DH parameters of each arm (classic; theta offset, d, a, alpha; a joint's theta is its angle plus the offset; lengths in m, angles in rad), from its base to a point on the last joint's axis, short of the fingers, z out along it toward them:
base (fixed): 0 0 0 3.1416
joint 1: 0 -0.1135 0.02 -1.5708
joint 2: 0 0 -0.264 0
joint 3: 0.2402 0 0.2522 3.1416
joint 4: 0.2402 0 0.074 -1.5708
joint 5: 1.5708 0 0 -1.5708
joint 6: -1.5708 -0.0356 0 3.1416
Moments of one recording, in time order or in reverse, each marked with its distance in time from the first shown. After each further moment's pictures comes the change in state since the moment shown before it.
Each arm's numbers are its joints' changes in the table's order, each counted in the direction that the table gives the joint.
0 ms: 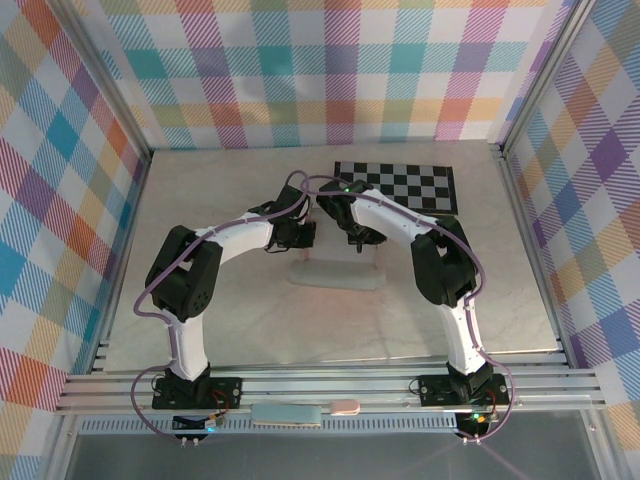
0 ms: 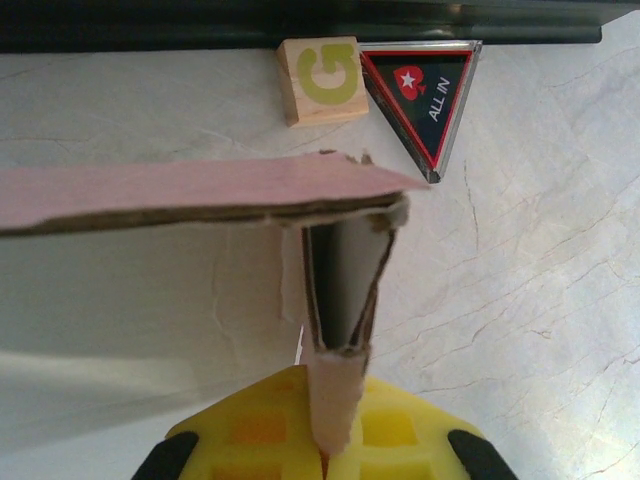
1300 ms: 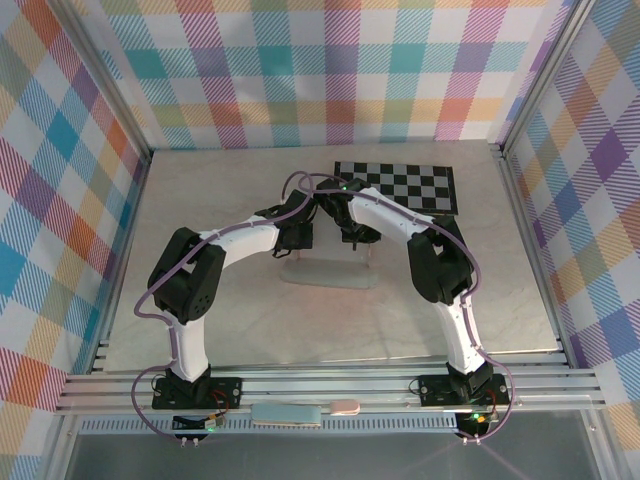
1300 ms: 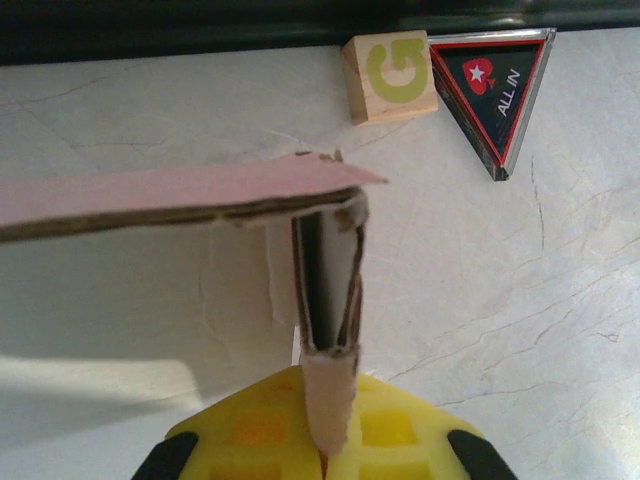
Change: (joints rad) left arm 0.051 0.004 0.000 0.051 -0.275 0.081; right arm -0.001 -0.037 0.049 -0.018 -0.064 -0.011
